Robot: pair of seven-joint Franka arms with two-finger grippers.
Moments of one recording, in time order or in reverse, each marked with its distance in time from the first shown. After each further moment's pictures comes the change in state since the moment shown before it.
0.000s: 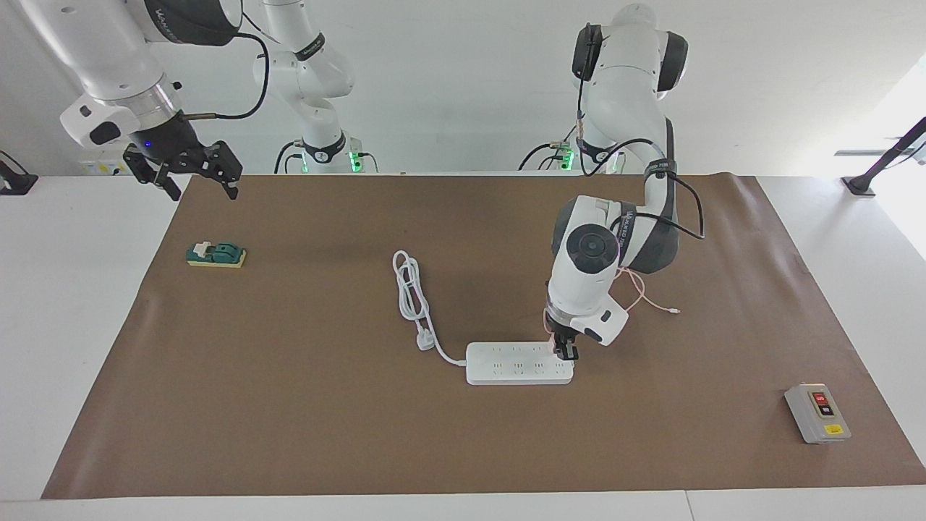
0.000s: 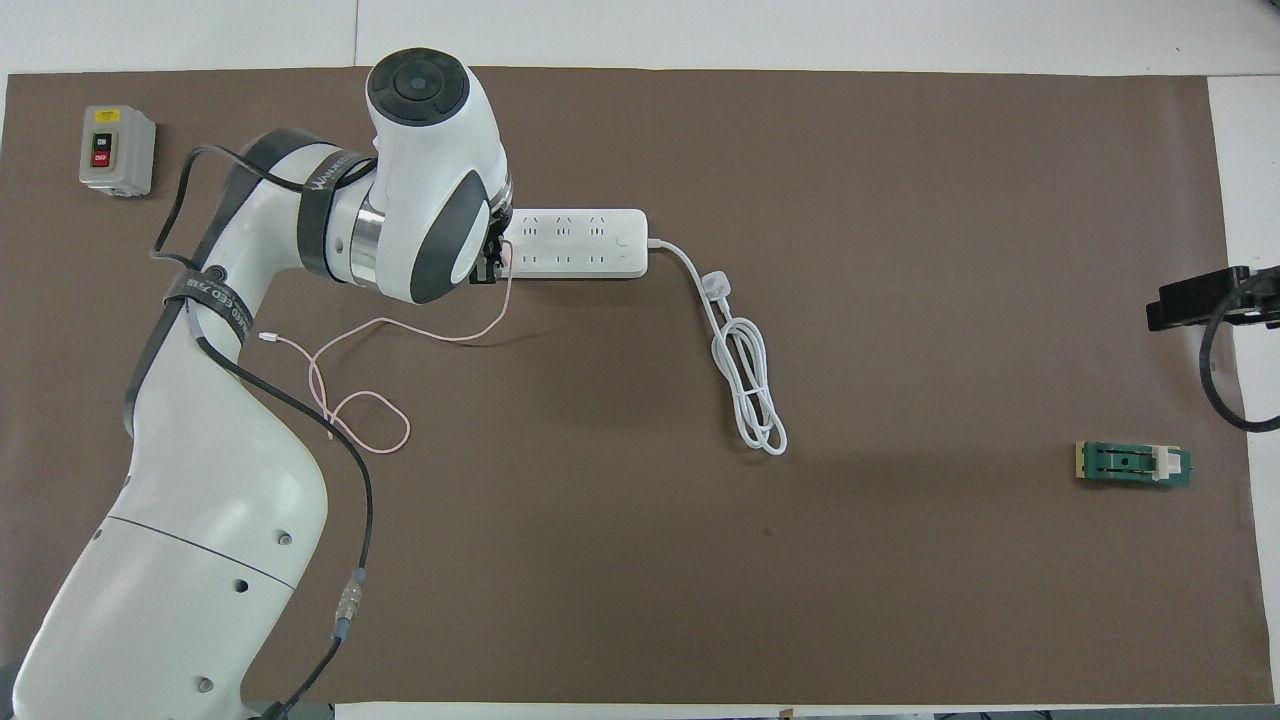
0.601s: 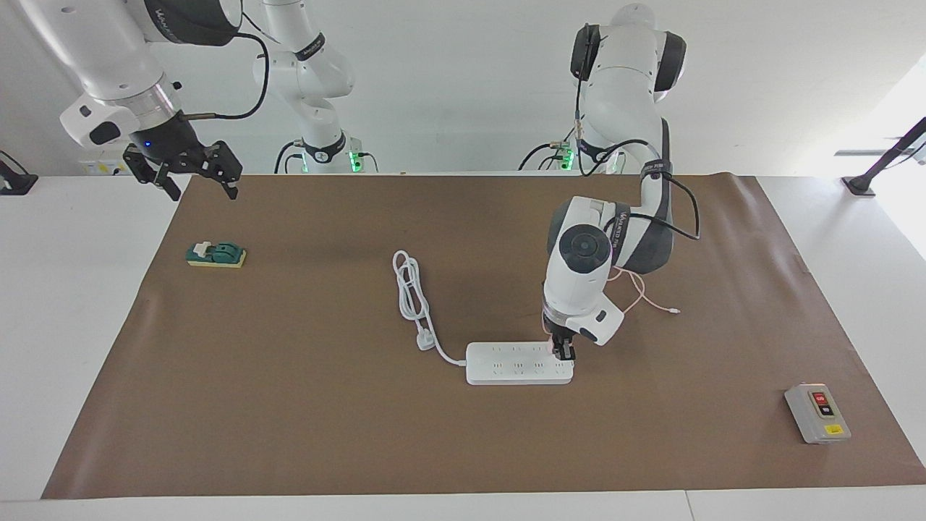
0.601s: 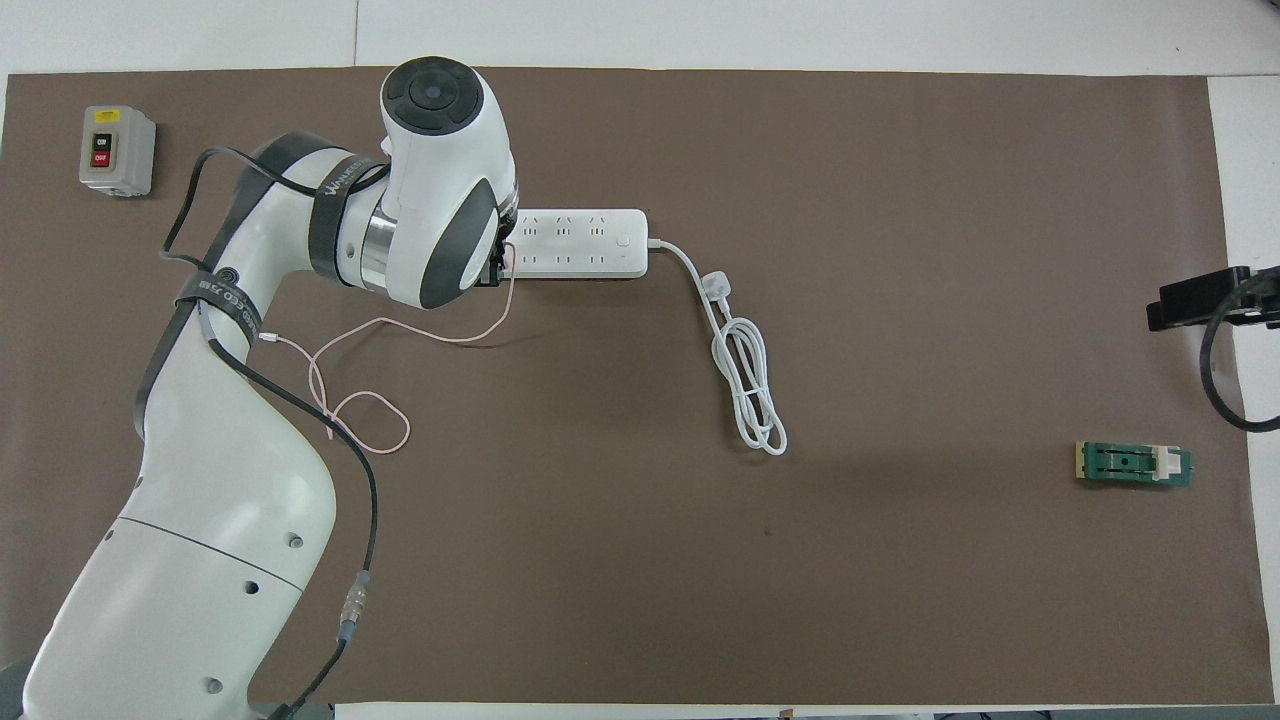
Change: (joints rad) left arm -0.011 0.001 0.004 -0.003 0.018 0.005 -0.001; right arm 0.000 0.000 -0.001 0.000 0.000 0.000 0.000
